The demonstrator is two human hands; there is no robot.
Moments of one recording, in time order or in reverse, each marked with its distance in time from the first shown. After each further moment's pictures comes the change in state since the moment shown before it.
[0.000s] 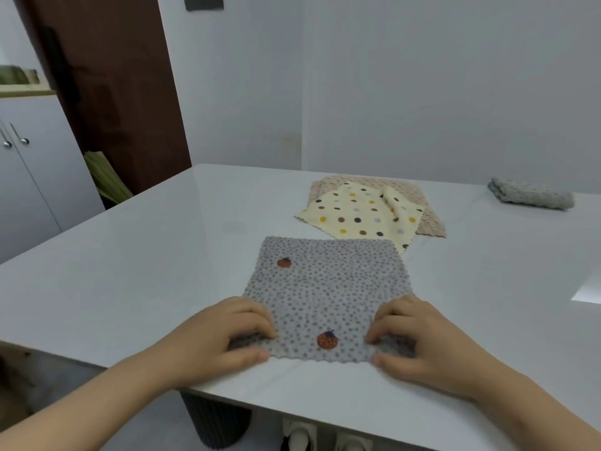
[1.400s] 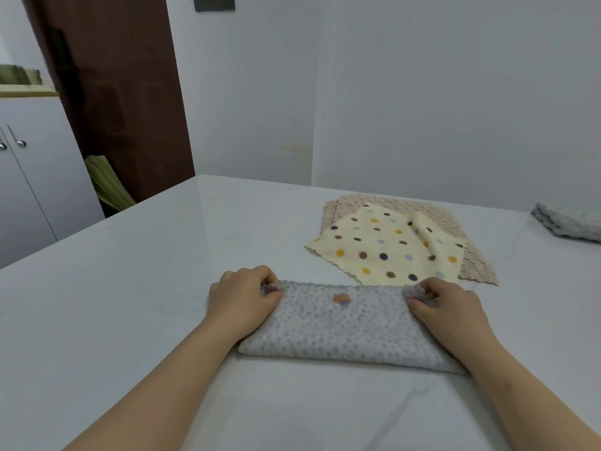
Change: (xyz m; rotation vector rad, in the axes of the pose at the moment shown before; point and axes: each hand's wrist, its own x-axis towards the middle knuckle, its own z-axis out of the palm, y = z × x) left_hand 0.126 -0.070 -0.001 0.022 0.312 -0.719; right_hand 0.113 0.087 0.007 0.017 0.308 0.723
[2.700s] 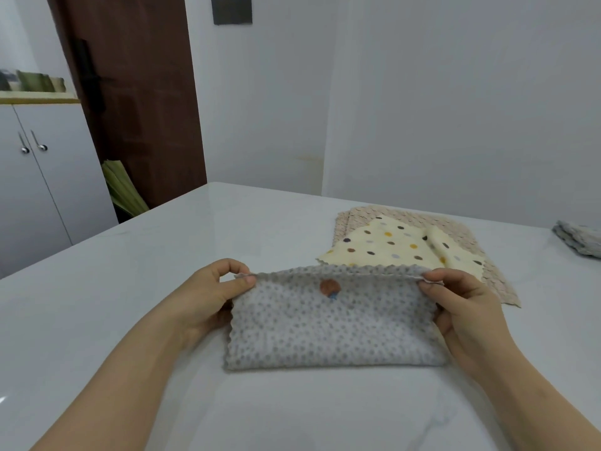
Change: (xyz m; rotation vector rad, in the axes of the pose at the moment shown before) left_hand 0.002 -0.025 -0.048 -1.071 -0.209 -0.369; right_hand 0.009 -0.027 -0.003 1.336 -0.039 0.112
